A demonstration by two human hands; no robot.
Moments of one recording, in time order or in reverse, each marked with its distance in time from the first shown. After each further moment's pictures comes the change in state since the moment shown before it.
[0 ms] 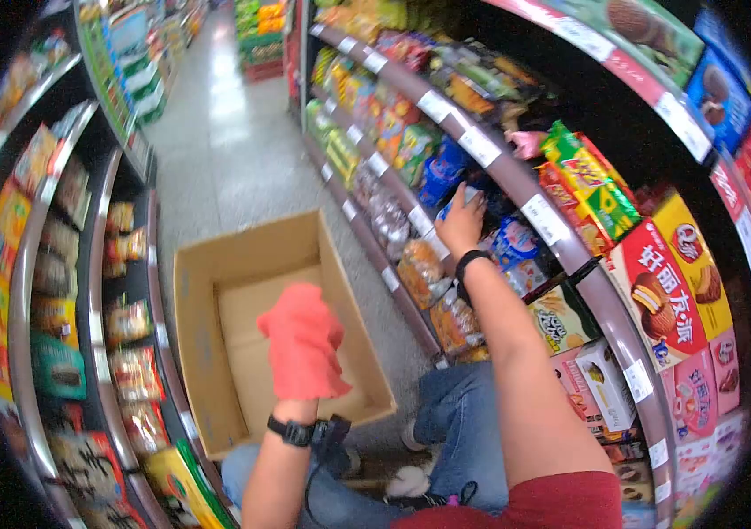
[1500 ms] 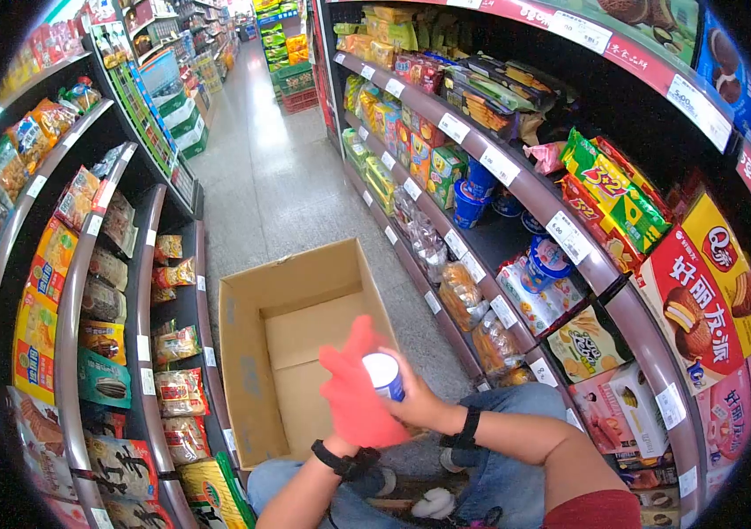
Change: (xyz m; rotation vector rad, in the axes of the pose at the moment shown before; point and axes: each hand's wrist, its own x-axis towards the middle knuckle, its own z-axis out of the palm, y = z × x) left_hand -0.048 0.023 0.093 1.483 0.112 0.122; right_hand -0.247 -0.080 -0.092 1.394 -0.709 -0.327
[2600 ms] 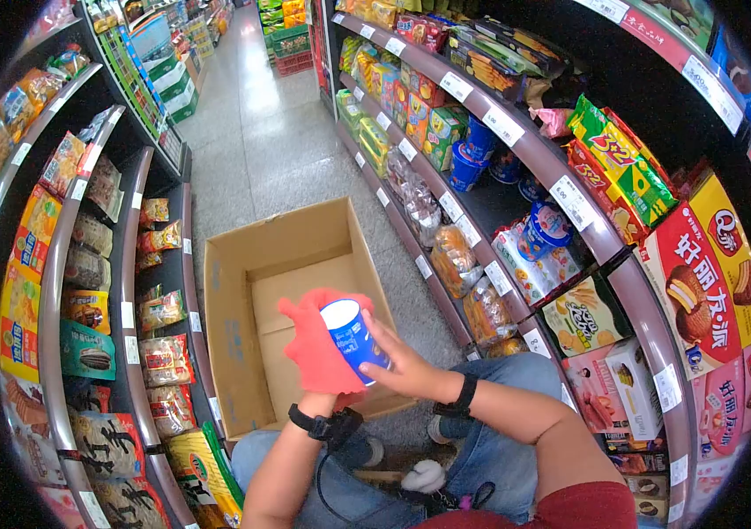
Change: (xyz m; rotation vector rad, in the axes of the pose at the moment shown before) left_hand 0.007 -0.050 -0.007 -0.038 0.233 0.077; right_hand -0.001 0.007 -0.001 -0.138 -0.173 -0.169
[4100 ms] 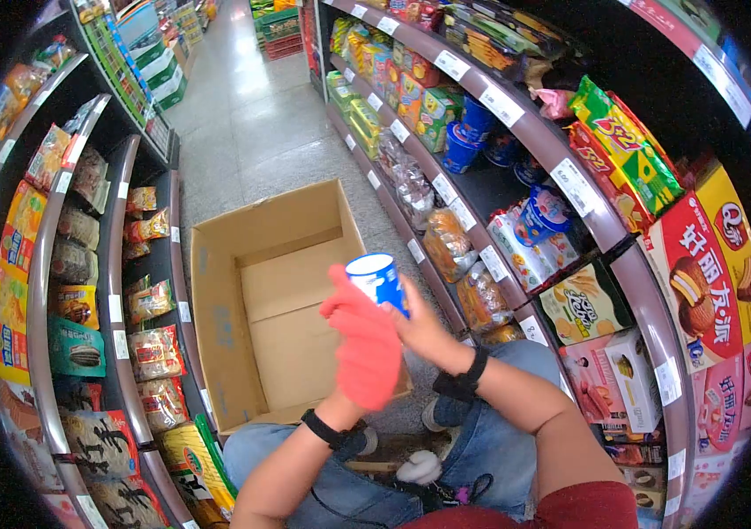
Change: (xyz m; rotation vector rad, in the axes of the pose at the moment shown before) left_hand -0.028 0.034 0.067 1.963 0.352 0.355; right_hand 0.010 0.027 -0.028 0.186 0.299 0.372
